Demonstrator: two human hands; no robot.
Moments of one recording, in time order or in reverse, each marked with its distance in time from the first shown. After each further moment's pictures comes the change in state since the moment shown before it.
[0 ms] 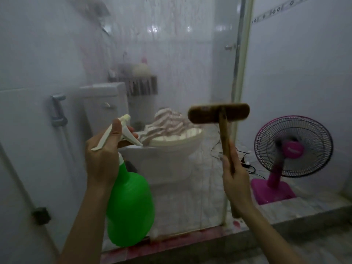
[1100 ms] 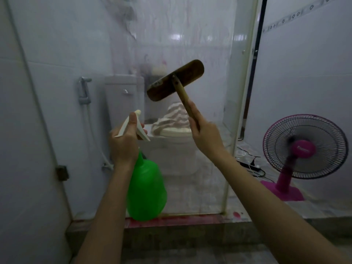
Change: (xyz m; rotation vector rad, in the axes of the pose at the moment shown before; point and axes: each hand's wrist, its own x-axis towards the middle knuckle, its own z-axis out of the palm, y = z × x) left_hand -0.069 -0.037 -0.001 0.077 0.245 -0.034; right_hand 0.027 -0.044 0.037 -0.135 -0.252 -0.360
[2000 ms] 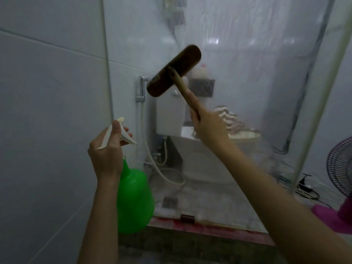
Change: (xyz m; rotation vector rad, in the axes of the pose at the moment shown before) left_hand 0.061 -0.011 -0.178 0.050 0.239 0.143; right_hand 0.046 -0.127 0.112 0.014 -0.050 -0.151
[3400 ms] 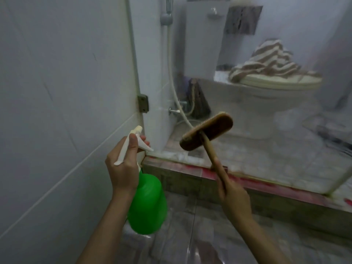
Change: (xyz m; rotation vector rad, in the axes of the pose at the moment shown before) left_hand -0.087 -0.147 -0.107 0.197 -0.073 -0.030; right_hand -0.307 0.034 0.158 0.026 -0.324 0.284
